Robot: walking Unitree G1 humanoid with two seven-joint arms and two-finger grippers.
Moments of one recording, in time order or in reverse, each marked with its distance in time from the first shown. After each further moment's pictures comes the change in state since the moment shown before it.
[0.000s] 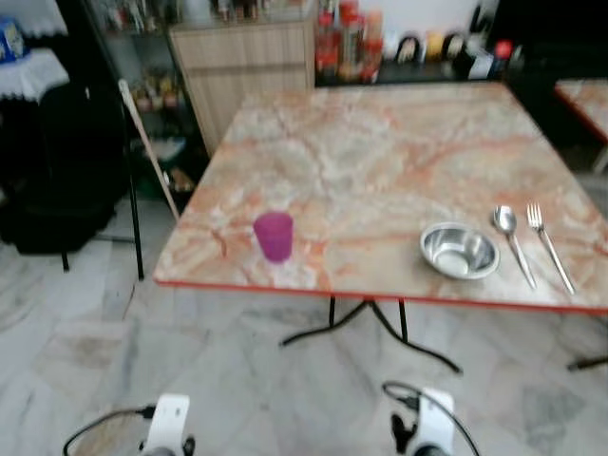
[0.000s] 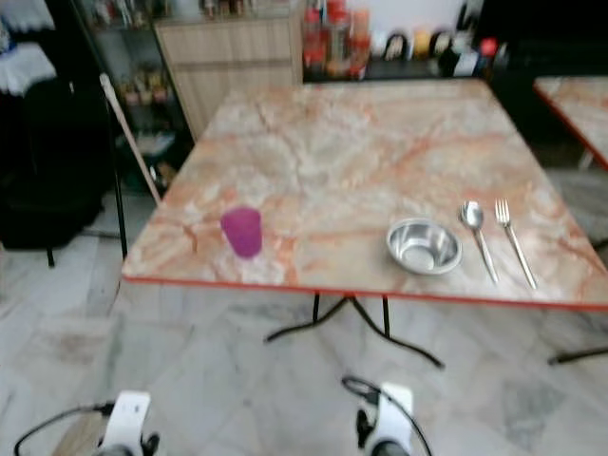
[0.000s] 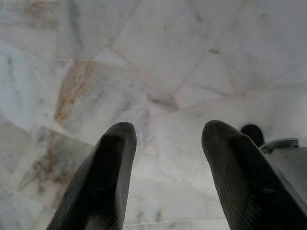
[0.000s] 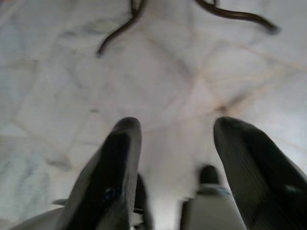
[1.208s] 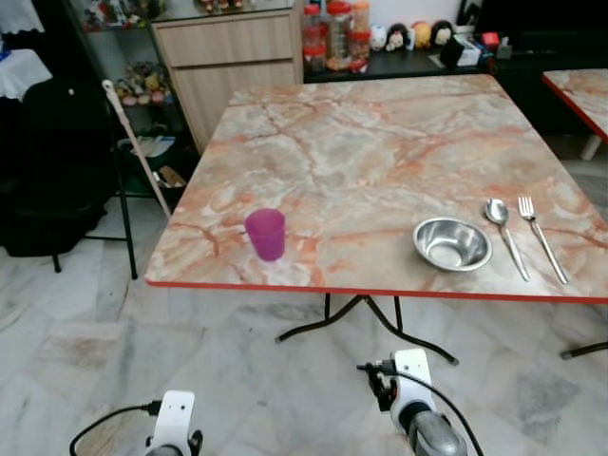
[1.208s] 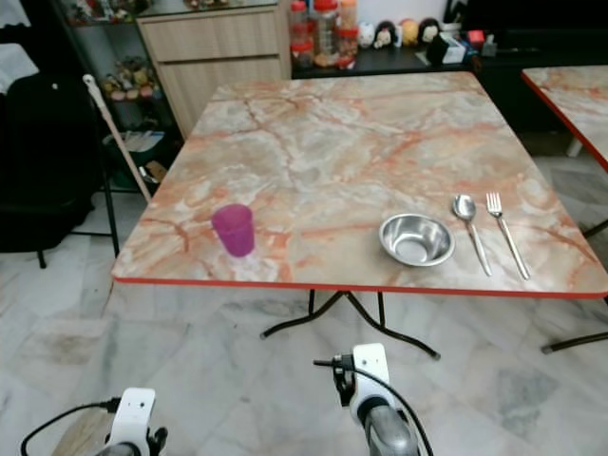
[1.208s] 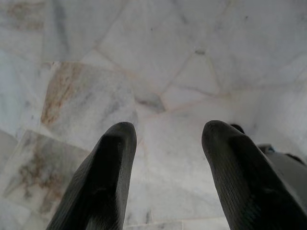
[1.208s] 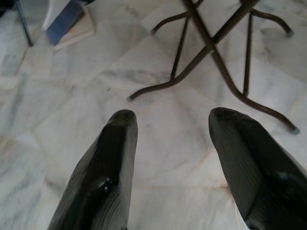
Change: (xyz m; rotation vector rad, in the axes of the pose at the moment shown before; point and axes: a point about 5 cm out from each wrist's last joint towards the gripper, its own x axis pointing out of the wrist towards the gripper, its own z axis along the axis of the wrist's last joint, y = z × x) left arm -0.001 -0.009 -0.002 -0.021 -0.014 -0.032; right arm -0.003 0.019 0.038 -0.290 -0.286 0.248
